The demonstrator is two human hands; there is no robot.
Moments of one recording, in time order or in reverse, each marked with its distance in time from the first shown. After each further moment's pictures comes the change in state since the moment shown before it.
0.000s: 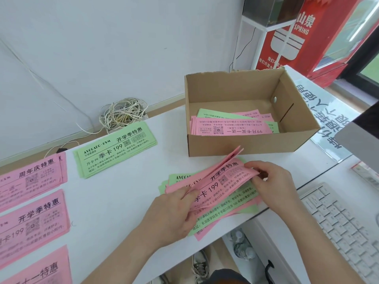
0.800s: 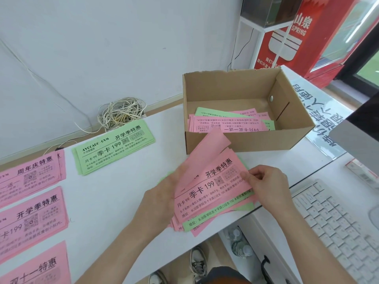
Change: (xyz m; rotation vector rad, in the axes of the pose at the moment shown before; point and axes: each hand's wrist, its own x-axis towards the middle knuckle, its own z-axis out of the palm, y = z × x) left_hand -0.005 -0.004 -0.014 -0.458 0.123 -0.243; right_hand -0.007 0.007 0.007 0.051 0.019 0.168
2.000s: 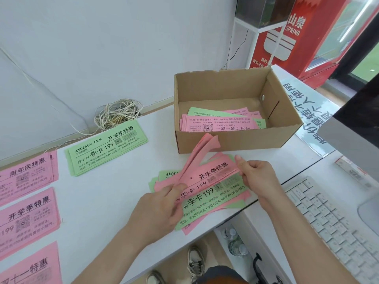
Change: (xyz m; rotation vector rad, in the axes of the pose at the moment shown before) left_hand -0.006 0.002 0.015 0.362 0.012 0.226; right_hand 0.010 -0.006 -0.004 0.459 -0.107 0.172
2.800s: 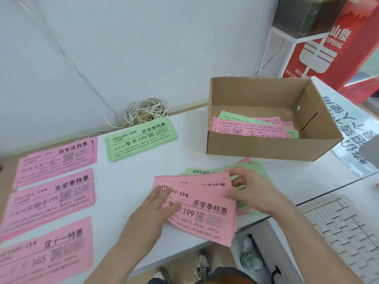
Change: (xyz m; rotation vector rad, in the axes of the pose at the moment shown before) left_hand -0.073 -0.036 0.001 0.115 -0.101 -0.233; right_hand -0.029 -0.027 0.038 -0.487 -0.547 -0.146
